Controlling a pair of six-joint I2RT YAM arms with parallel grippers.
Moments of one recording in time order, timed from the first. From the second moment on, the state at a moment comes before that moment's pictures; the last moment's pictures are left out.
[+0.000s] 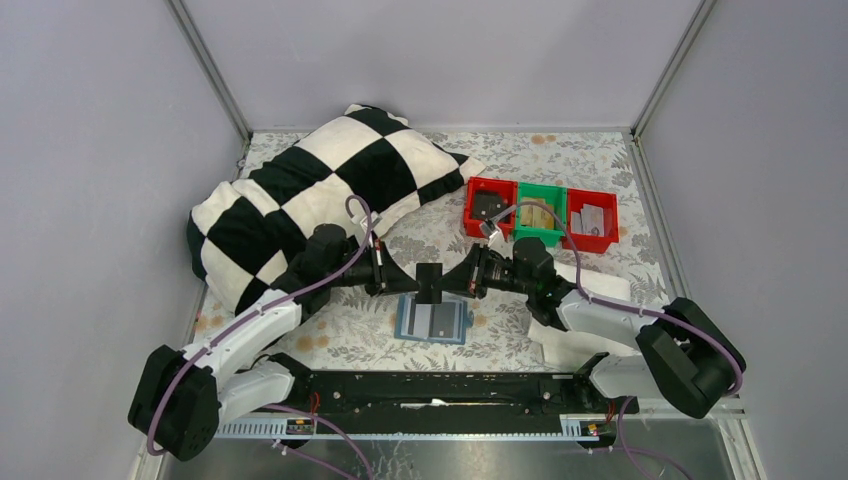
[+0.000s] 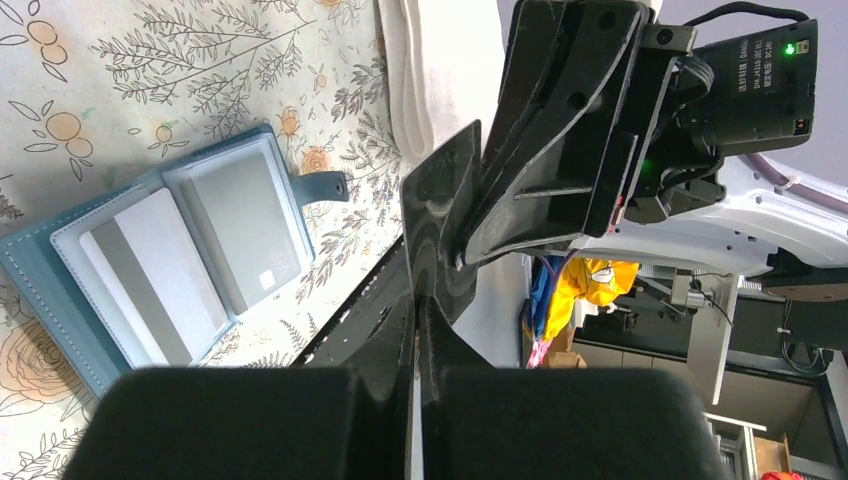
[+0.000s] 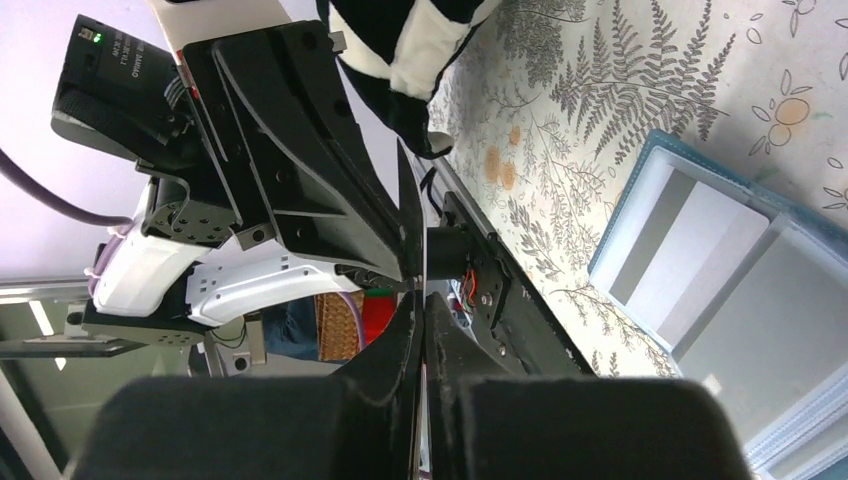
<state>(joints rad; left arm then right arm) -0.50 1.04 0.54 0.03 0.73 -0.92 0.68 1.29 0.44 0.62 -0.58 1.23</state>
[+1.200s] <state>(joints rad) -0.45 1.22 0.86 -0.37 0.51 -0.65 0.45 2.02 1.90 -0.86 0.39 0.40</state>
